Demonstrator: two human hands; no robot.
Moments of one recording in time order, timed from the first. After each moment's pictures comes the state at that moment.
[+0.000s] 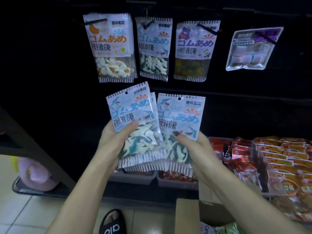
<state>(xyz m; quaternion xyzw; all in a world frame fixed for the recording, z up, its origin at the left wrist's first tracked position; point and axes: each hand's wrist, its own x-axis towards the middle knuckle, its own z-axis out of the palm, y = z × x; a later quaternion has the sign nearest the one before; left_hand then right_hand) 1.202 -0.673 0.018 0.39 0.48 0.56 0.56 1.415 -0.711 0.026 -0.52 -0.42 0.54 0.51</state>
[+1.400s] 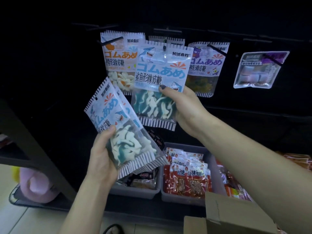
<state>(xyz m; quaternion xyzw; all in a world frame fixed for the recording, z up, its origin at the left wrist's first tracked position) 1.170 -0.675 0.036 0.24 0.34 0.67 0.62 1.355 -0.609 0.126 -0.44 -0.48 0.55 0.52</state>
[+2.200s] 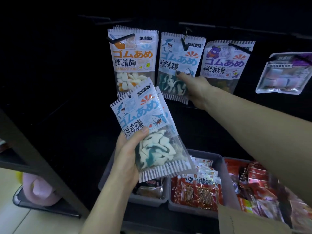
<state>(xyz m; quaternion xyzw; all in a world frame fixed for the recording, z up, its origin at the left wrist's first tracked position) 1.191 -0.647 0.038 0.28 0.39 0.62 0.62 1.367 -0.478 0.130 -0.59 -0.45 0.46 0.49</state>
